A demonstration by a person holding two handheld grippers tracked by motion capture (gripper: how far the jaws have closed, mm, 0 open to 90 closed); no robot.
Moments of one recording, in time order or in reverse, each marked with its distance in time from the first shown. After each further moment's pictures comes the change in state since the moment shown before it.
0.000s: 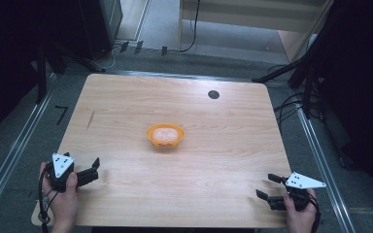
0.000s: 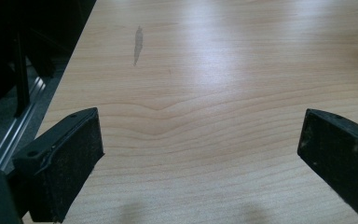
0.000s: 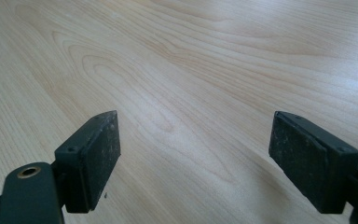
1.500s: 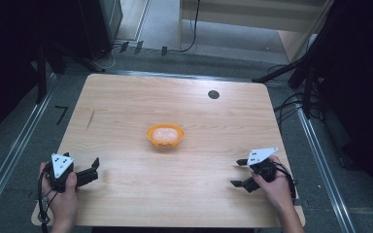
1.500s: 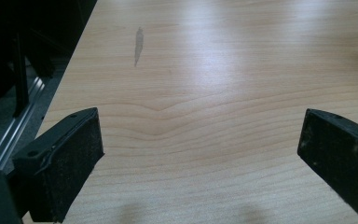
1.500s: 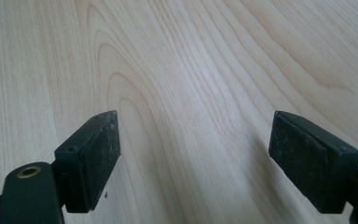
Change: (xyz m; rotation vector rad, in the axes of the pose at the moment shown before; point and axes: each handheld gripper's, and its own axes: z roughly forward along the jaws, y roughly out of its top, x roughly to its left) left arm 0.001 0.000 -0.001 -0.004 -0.002 -0.008; right arm 0.006 0.077 0.083 0.286 0.253 -0.281
